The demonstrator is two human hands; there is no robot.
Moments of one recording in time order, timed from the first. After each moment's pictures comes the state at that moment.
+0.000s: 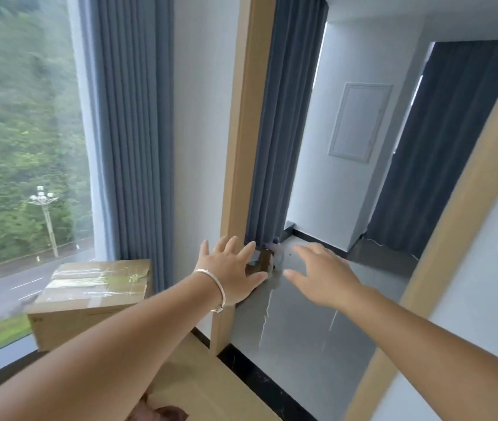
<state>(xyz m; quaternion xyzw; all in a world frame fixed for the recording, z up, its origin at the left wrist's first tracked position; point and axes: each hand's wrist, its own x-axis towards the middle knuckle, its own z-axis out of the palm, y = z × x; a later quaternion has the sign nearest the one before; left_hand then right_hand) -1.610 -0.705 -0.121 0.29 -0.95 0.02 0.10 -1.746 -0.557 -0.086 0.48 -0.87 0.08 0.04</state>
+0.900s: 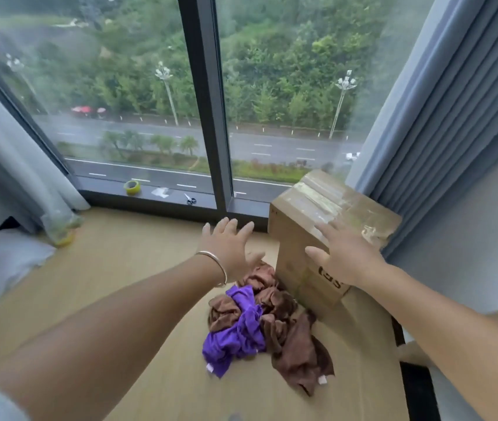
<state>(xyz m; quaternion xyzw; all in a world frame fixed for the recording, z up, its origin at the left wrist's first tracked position) -1.361 -0.971 -0.319 0.75 -0.65 -0.07 -0.06 -1.593 -1.034 -0.286 0.82 -0.54 -0.02 -0.17</state>
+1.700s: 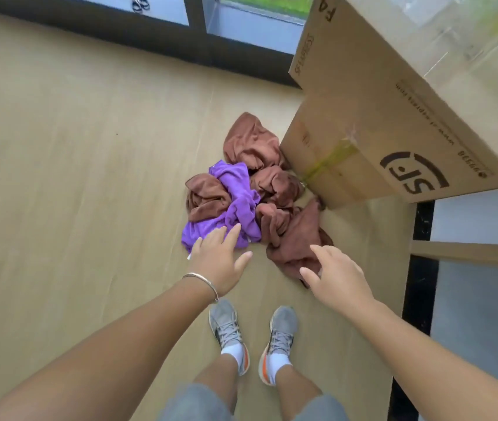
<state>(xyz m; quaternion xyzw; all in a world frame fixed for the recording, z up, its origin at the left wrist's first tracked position) -1.349 -0.943 -0.755 0.76 -0.57 -0.32 -0.04 -1.576 -1.011 -0.715 0.74 -0.57 -0.23 -0.27</state>
